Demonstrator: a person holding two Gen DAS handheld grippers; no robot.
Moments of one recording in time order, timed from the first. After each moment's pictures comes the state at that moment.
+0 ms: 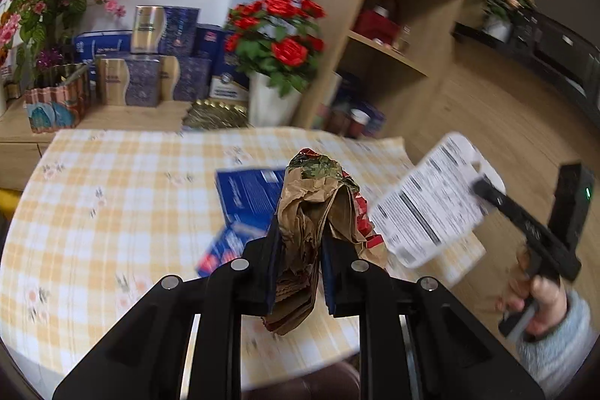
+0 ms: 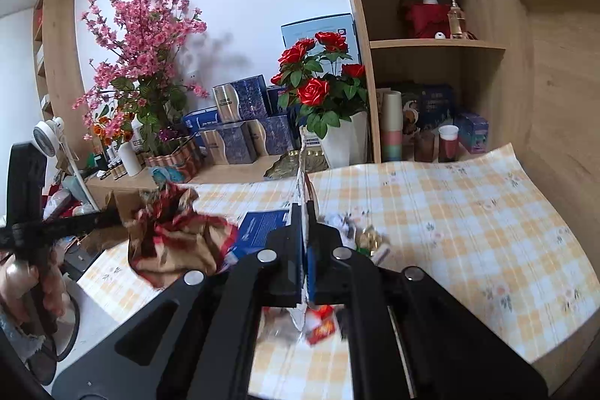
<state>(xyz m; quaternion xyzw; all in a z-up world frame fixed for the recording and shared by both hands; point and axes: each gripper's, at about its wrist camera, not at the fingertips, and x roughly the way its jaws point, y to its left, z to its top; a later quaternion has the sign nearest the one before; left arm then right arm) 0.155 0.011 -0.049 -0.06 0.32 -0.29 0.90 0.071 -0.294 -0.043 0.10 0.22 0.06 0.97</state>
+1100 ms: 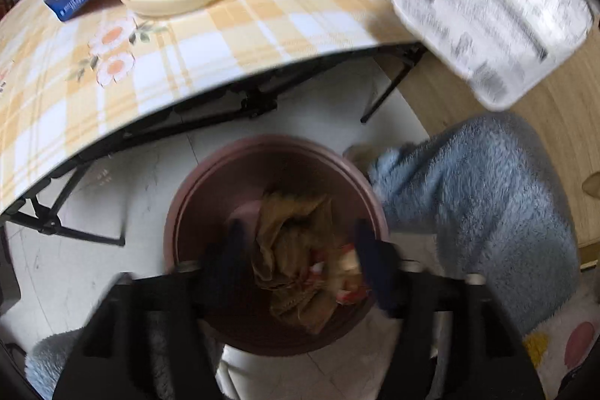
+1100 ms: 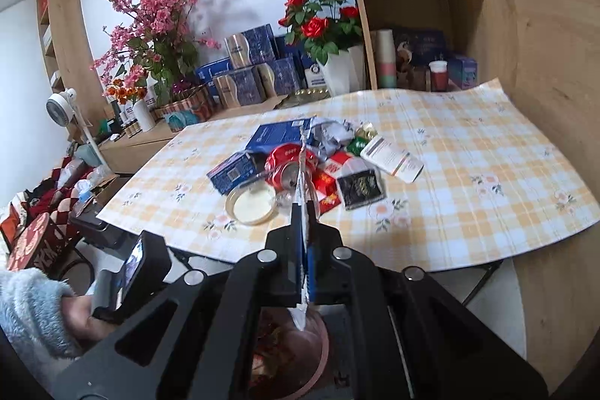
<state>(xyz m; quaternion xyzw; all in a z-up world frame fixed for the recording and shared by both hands) 0.049 -0.079 -0.288 0.09 0.55 -0.33 0.76 -0.051 -0.288 -0.120 0.11 0.29 0.08 0.95</state>
